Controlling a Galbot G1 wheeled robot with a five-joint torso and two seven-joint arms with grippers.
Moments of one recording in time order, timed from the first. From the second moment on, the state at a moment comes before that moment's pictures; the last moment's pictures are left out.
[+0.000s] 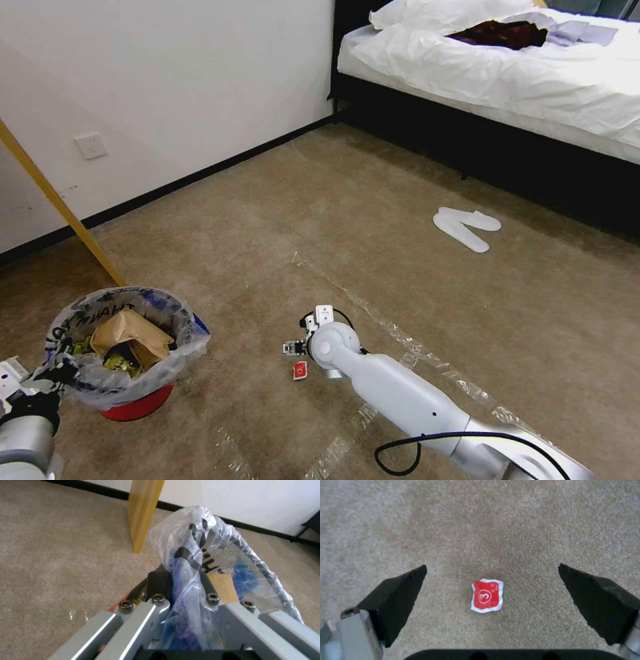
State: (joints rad) left arm 1.62 -1.49 -1.15 -2.20 -0.79 0.43 -0.15; right arm -0.58 1.37 -0.43 1.33 1.34 -0.63 0.80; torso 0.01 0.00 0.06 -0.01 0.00
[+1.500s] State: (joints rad) left arm 1.62 -1.47 -1.17 -2.22 -0.82 0.43 -0.16; right arm -0.63 1.49 -0.45 1.07 1.19 -0.61 0.69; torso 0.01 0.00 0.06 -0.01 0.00
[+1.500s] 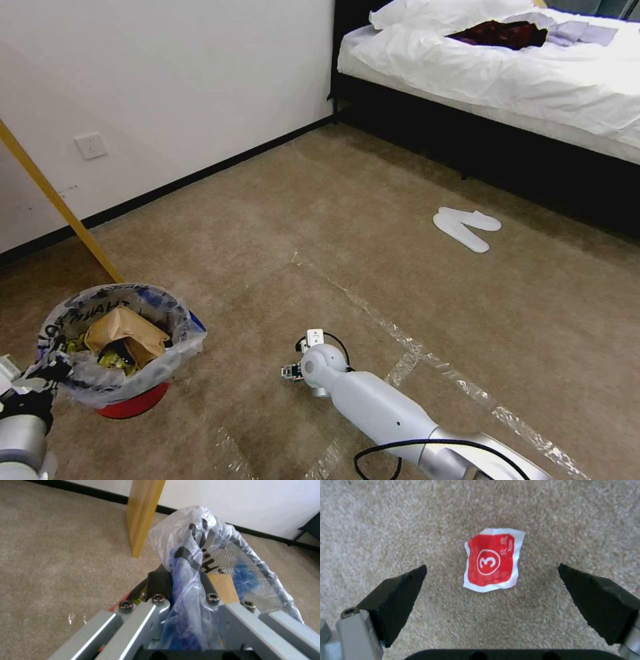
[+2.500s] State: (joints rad) left arm 1.61 -1.48 -1.16 -2.21 -0.81 0.42 -0.16; right arm -0.61 1.52 -0.46 1.02 1.14 -0.60 0.67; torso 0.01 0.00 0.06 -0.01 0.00
